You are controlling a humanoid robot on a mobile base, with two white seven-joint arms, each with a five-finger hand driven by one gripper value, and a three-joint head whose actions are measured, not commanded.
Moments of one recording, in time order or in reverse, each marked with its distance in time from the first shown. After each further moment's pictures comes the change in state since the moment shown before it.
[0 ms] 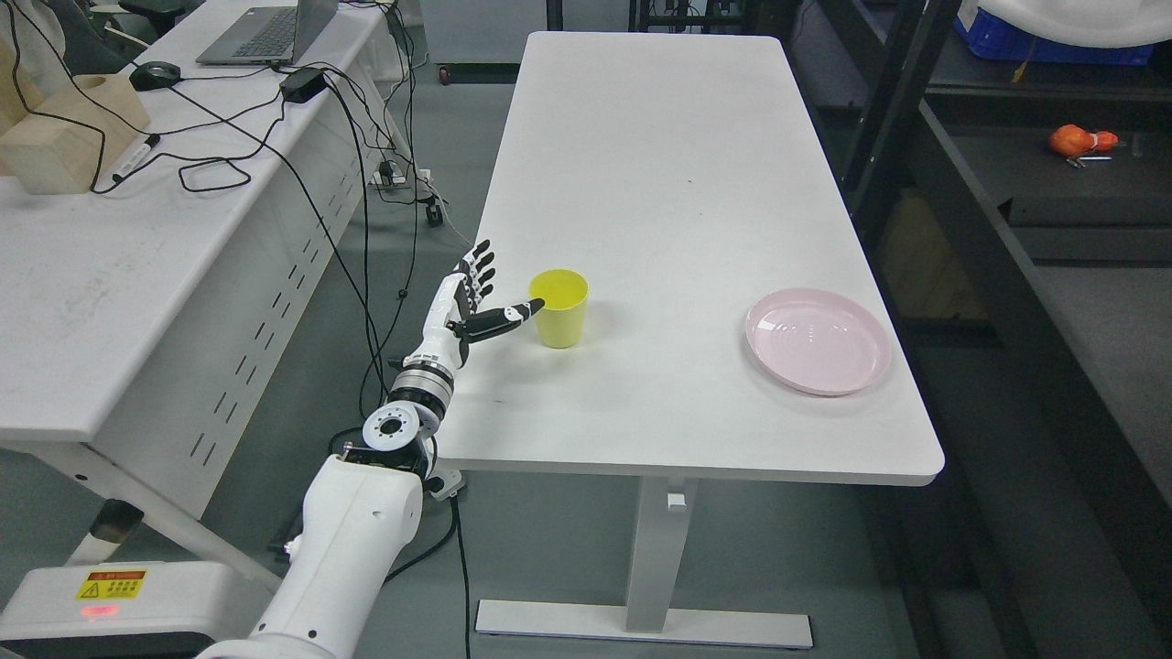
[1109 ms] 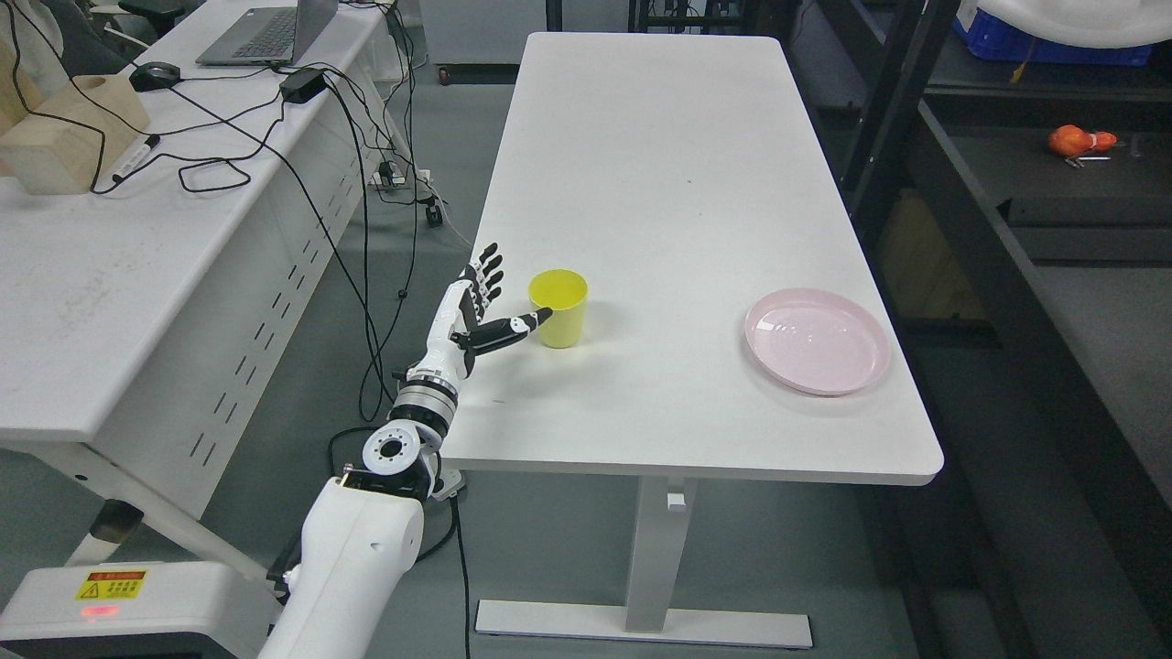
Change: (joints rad) left arm 0.109 0.001 -0.019 -0.169 0.000 0.004 -0.005; right arm 0.000 0.000 0.000 0.000 0.000 0.000 0.000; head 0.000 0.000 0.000
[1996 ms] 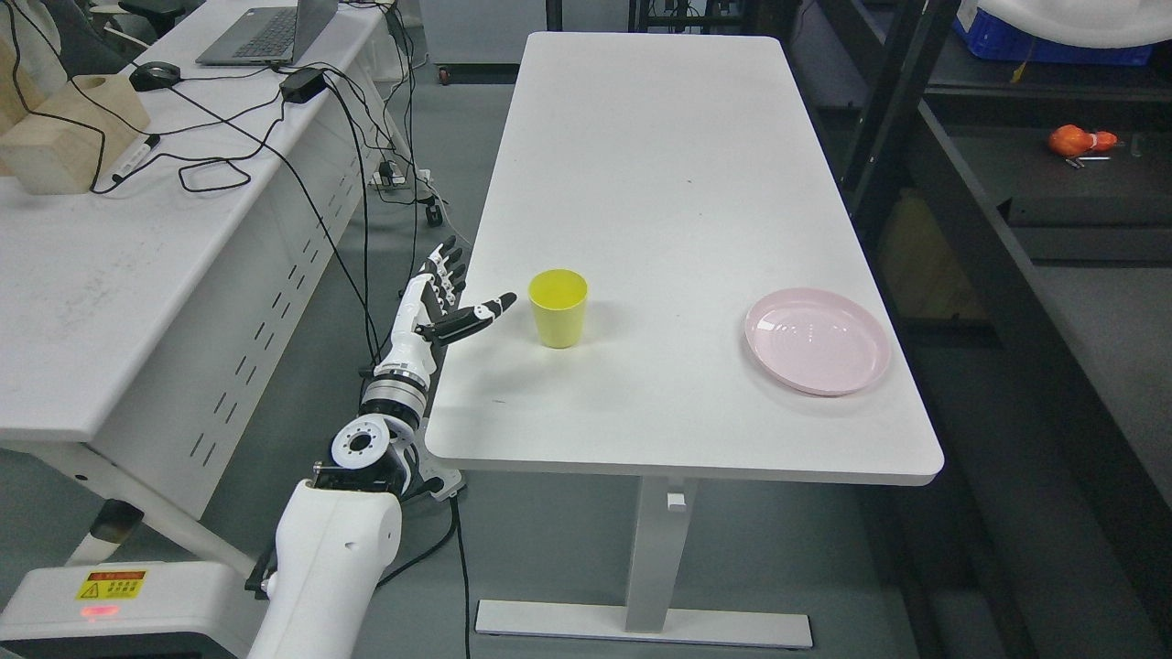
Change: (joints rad) left arm 0.023 0.003 0.115 -0.084 -0.001 0.080 0.000; right arm 0.000 0.000 0.000 0.000 0.000 0.000 0.000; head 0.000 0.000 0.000
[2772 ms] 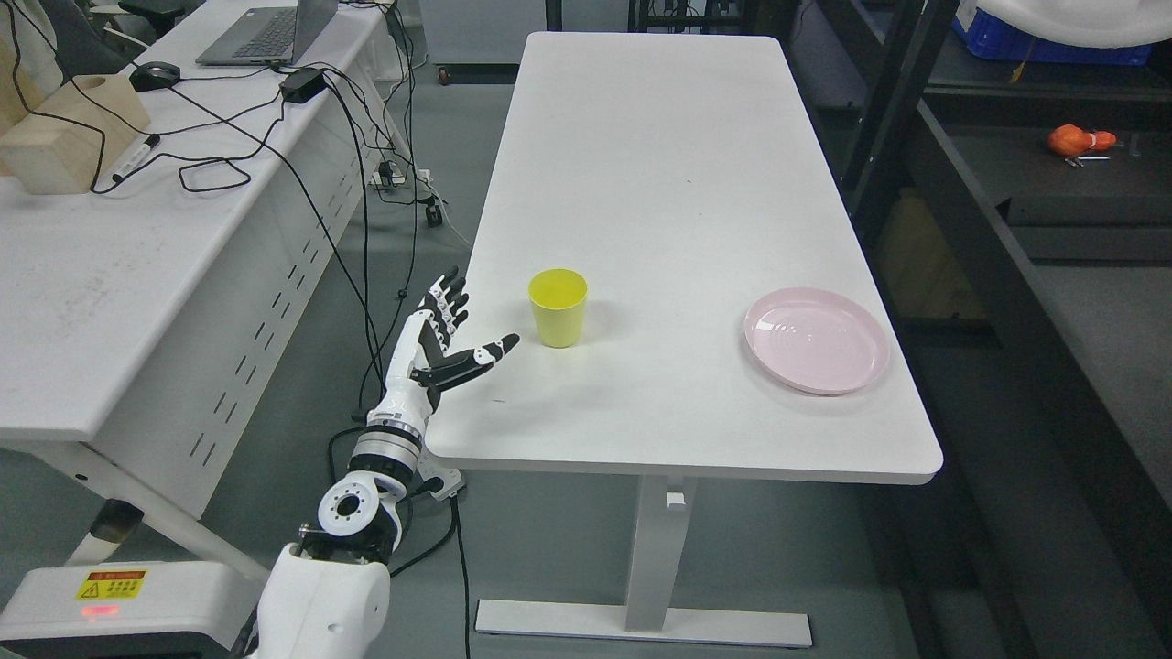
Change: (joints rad) left arm 0.193 0.012 -0.019 -0.267 0.001 0.015 -0.001; right arm 0.000 0.000 0.000 0.000 0.000 0.000 0.000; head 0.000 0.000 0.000
